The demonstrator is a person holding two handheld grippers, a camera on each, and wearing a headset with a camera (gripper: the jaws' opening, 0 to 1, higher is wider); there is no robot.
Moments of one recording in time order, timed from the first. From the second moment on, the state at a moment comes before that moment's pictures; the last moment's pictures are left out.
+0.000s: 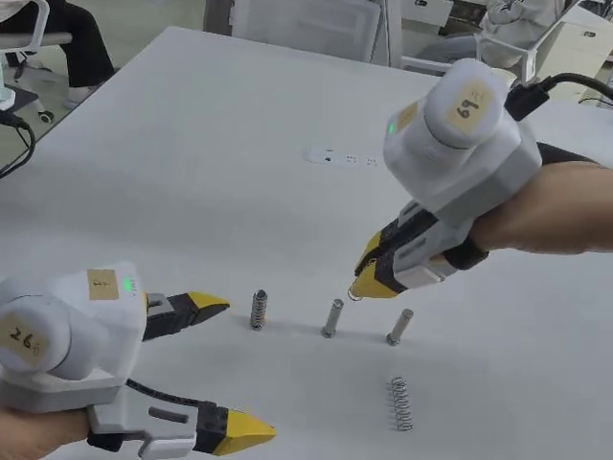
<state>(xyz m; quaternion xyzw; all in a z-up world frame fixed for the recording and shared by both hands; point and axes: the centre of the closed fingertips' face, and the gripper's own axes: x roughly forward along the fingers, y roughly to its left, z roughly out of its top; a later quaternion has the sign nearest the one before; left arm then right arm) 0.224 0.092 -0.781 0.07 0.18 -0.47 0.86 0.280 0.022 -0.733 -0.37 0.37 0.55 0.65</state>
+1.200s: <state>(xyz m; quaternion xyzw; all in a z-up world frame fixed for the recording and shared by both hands) 0.232 0.101 -0.779 0.08 0.17 -0.45 0.87 0.304 0.029 -0.792 -0.40 0.42 0.54 0.60</state>
